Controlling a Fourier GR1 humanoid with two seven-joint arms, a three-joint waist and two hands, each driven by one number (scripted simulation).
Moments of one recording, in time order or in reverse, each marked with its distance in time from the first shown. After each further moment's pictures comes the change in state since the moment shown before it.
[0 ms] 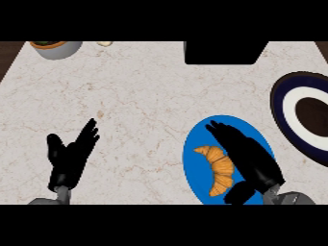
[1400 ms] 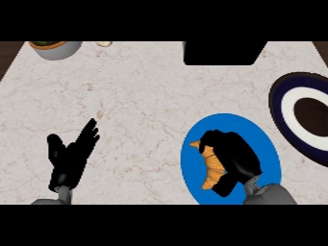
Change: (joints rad) left arm 0.010 -0.069 0.076 -0.008 -0.081 -0.059 0.016; right arm -0.034 0.127 -0.028 0.221 0.298 -0.135 -0.245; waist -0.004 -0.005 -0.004
